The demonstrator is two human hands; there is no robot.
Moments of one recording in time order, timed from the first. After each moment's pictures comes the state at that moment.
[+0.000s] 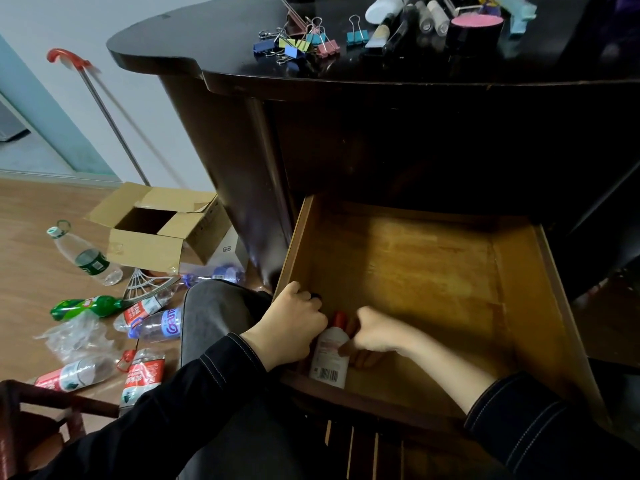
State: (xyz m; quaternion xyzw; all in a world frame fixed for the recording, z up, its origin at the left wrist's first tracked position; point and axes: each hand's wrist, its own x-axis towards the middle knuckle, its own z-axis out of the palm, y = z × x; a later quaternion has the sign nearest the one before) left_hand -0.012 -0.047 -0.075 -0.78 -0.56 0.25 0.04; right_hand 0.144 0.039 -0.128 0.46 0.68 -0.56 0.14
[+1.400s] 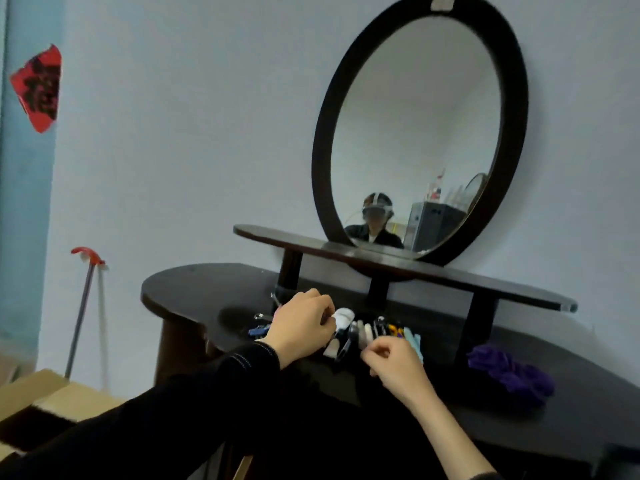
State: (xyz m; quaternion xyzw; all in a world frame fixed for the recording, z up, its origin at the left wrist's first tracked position) left_hand -0.023 0.135 0.213 -0.66 -0.66 -0.35 0.11; right_hand 0.171 0.194 0.186 0.46 0.78 -0.24 -0.34
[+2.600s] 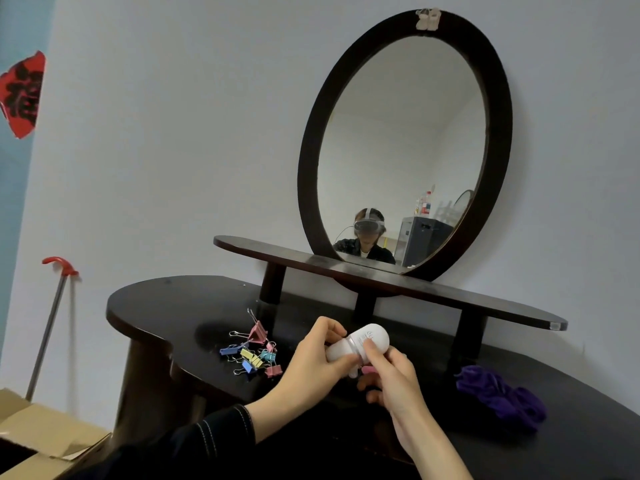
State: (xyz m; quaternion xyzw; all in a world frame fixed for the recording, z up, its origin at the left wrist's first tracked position) left_hand 0.035 0.146 0.188 -0.61 -0.48 -0.62 -0.15; right_hand 0.179 0.208 0.190 0.38 0.60 -0.52 -0.48
